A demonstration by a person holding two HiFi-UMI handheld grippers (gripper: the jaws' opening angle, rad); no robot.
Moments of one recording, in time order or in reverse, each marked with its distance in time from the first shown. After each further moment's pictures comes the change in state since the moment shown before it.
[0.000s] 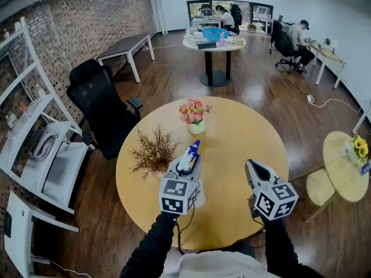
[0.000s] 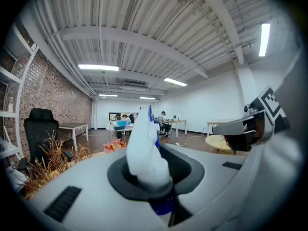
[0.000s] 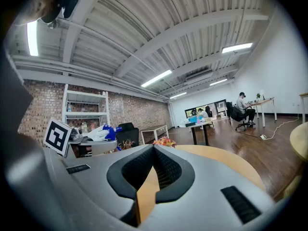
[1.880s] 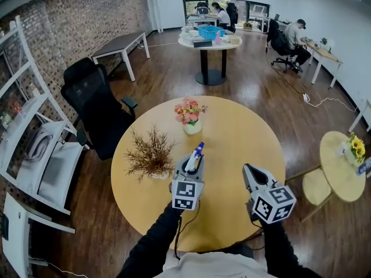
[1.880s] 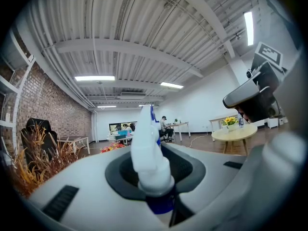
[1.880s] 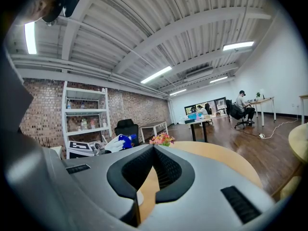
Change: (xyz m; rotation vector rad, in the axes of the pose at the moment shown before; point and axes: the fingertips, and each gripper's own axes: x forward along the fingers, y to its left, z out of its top) left arm 0.061 0.007 -0.050 0.127 -0.108 0.028; right arm 0.006 -0.005 -0.014 -0.004 0.039 -0.008
